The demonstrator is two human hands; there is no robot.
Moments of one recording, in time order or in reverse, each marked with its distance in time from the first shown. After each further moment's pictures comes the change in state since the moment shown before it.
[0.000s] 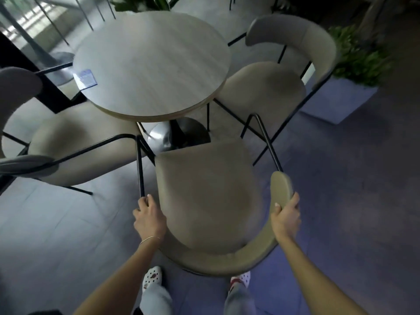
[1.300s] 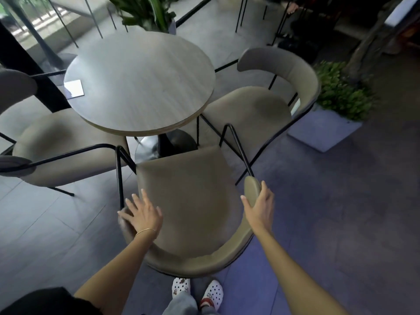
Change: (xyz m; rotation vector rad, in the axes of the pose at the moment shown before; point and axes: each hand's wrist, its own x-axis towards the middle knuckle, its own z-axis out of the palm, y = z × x) left_hand -0.009 0.115 0.008 0.058 -0.058 -0.116; right_hand 0.096 -0.030 -0.051 0.018 -0.136 -0.349
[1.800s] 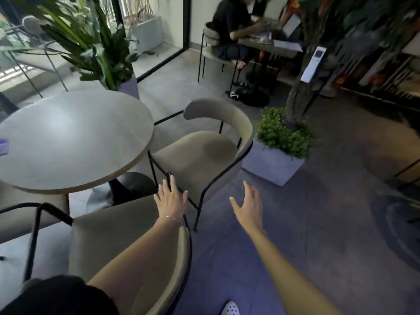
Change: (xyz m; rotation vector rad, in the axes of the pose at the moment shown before) left_hand -0.049 0.324 -0.045 -0.284 0.084 0.436; right_hand 0.173 0.054 -0.171 -0.027 0.032 -0.125
